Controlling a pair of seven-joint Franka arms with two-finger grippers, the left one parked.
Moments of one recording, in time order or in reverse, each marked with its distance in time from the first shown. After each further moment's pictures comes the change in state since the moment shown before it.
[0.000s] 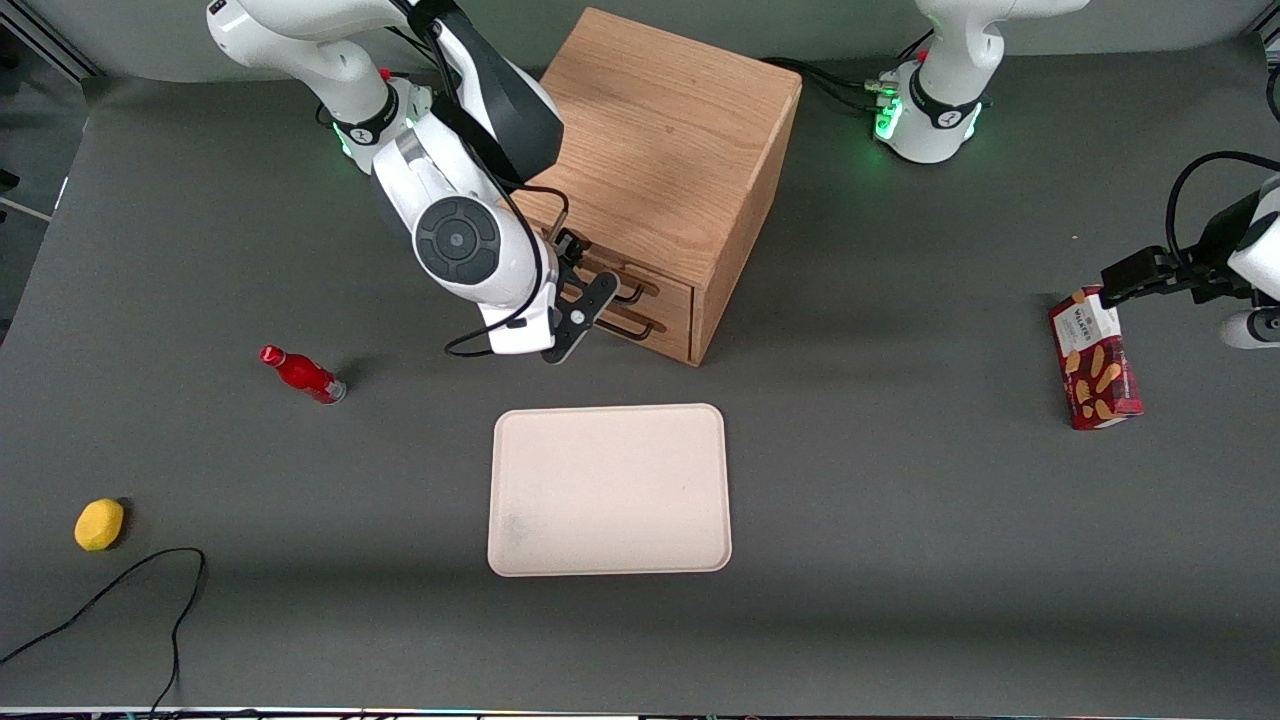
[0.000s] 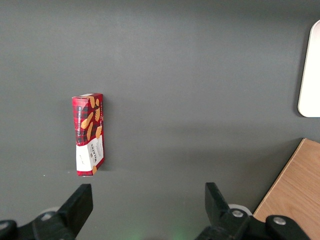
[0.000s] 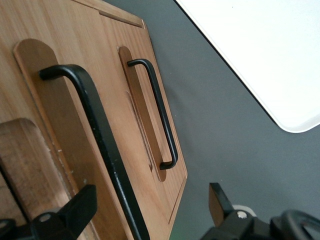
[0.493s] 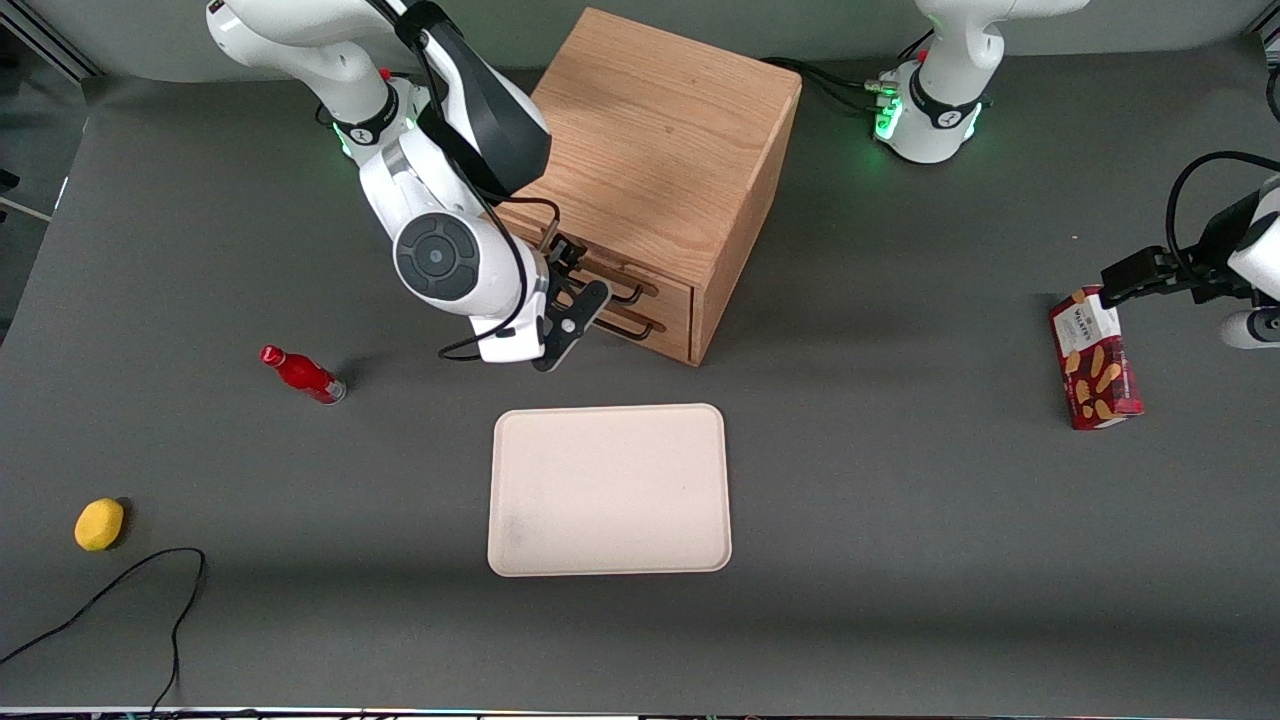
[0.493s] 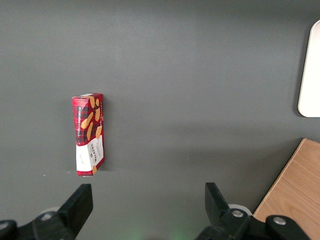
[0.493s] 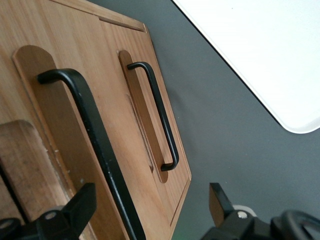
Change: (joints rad) arm -0.029 0.003 -0.001 0.000 0.045 -0.003 -0.014
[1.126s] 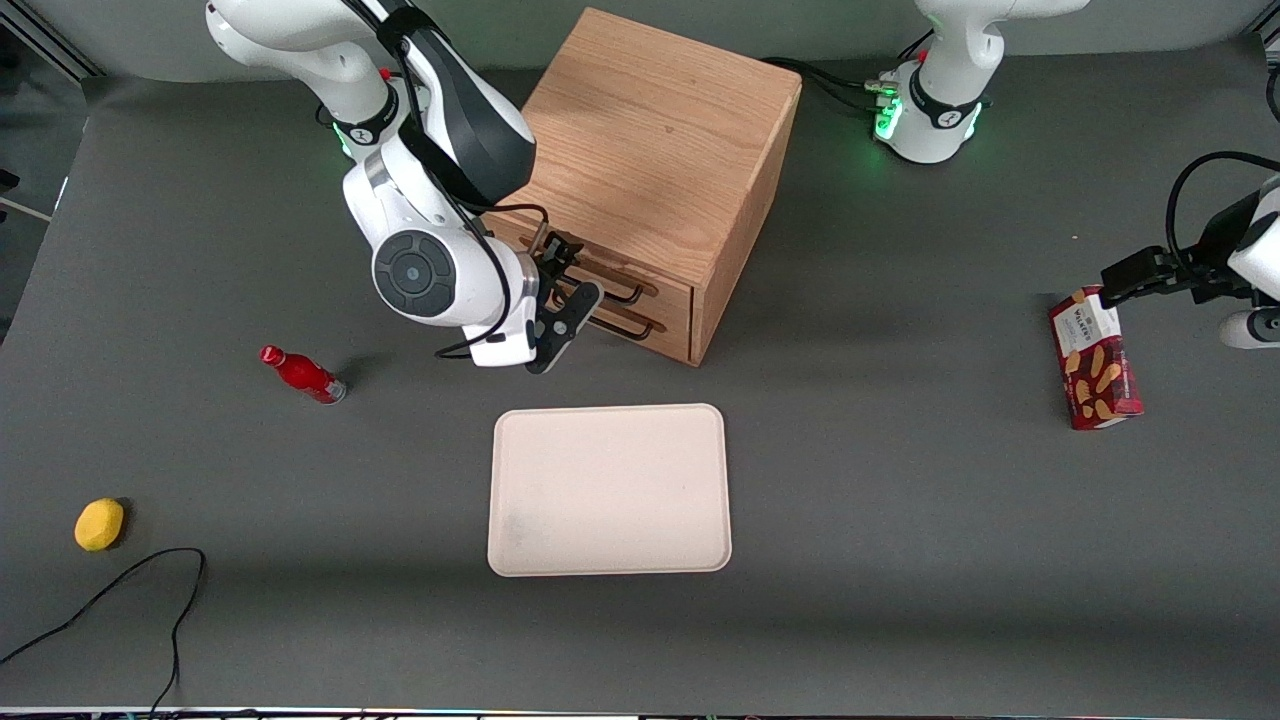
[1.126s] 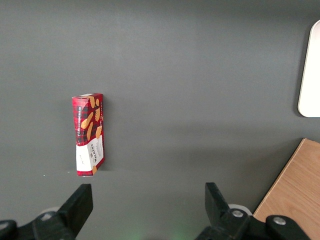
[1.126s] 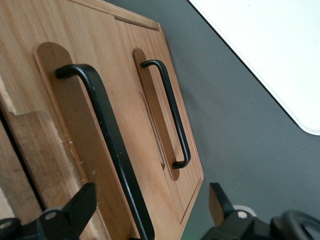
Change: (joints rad) arm -0.019 0.003 0.000 0.001 0.060 -0.030 -0.035
